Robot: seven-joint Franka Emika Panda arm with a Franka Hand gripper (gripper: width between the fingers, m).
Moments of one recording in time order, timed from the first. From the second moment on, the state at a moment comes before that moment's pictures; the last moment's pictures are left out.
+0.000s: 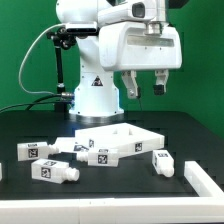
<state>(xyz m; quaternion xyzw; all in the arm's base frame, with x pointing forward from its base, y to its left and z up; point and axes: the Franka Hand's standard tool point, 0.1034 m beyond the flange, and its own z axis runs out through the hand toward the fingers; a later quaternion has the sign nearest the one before) 0.528 0.059 0.158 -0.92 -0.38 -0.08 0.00</state>
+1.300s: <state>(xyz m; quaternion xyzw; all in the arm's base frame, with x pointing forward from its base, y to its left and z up) 0.512 0.059 0.114 -0.97 -0.24 -0.04 0.02</state>
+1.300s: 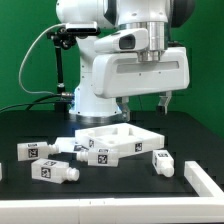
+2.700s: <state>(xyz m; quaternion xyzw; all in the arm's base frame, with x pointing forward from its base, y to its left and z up) 0.477 0.106 0.010 -1.00 0.00 0.04 0.04</state>
